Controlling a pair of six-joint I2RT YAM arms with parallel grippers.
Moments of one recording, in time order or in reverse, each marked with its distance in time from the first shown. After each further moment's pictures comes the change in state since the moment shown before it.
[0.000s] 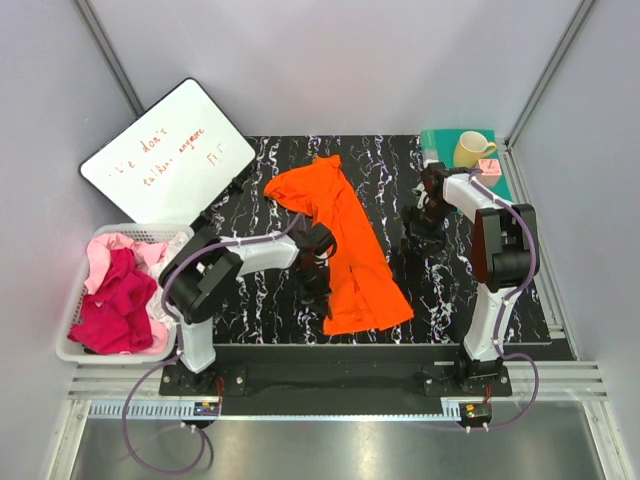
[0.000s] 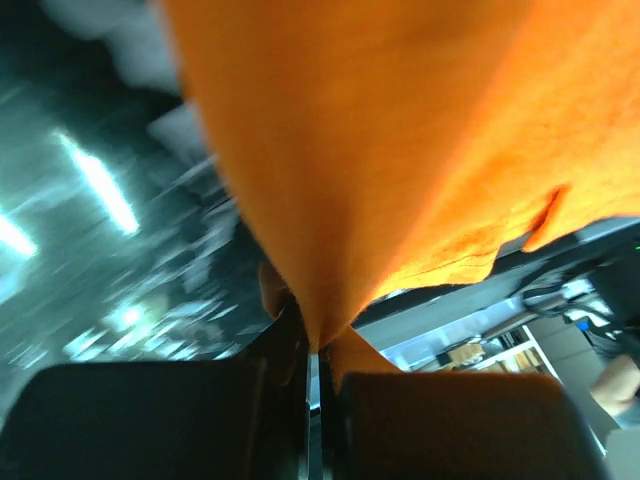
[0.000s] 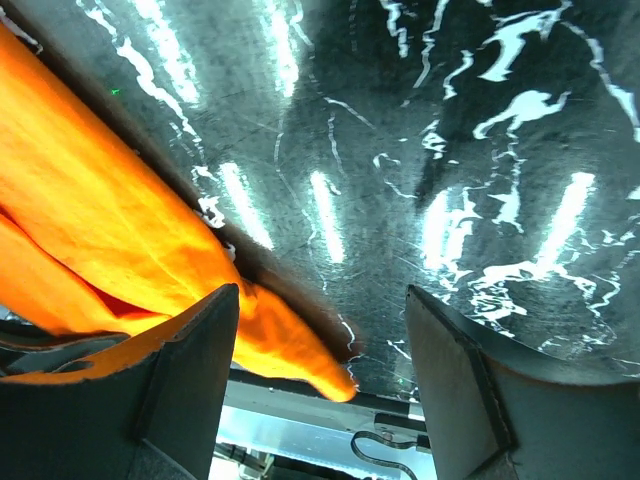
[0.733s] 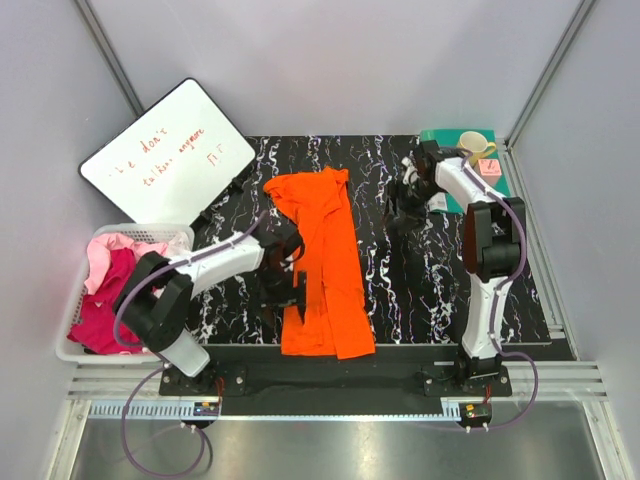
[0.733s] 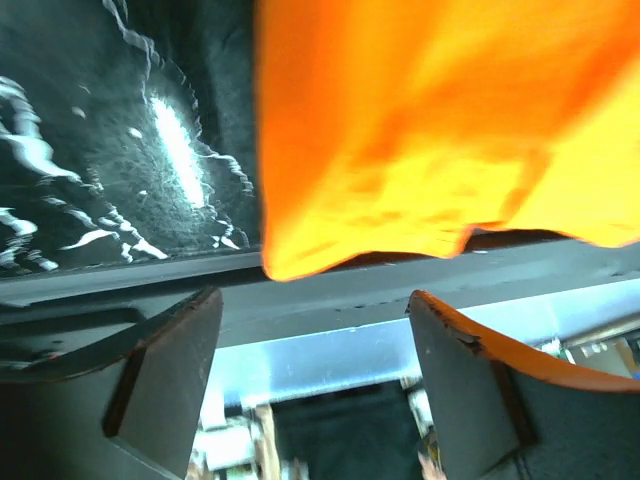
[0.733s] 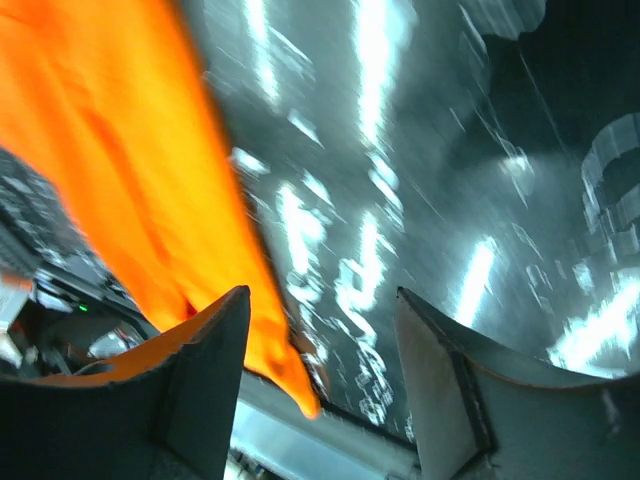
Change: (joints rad) left arm 0.108 -0.295 -0.154 -0.333 -0.151 0.149; right arm 0.026 0.107 0.235 0.013 -0.213 -0.020
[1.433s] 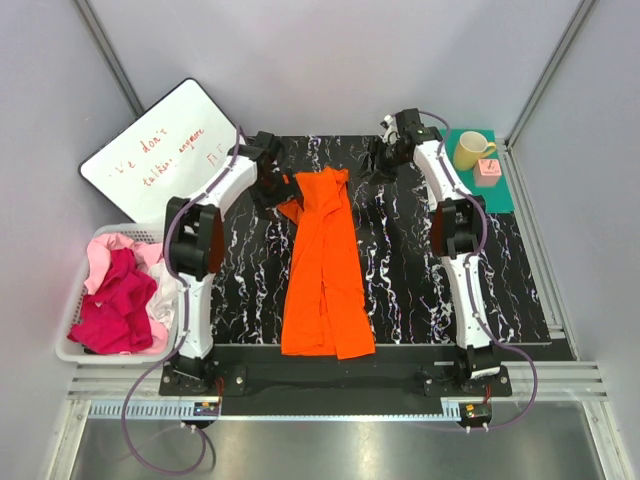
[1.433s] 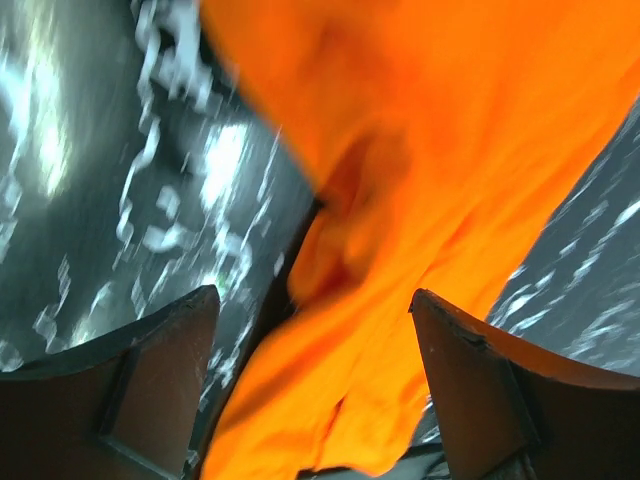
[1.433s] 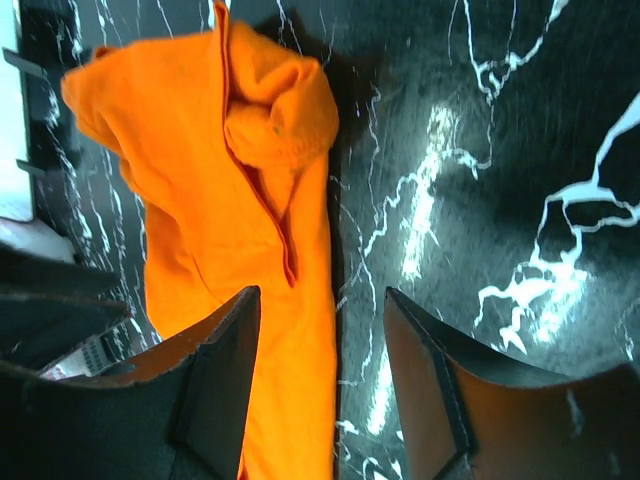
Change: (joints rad) left arm 0.357 0.555 0.879 0.023 -0.142 0.049; right arm 0.035 0.531 0.858 0.057 -0.117 0.096
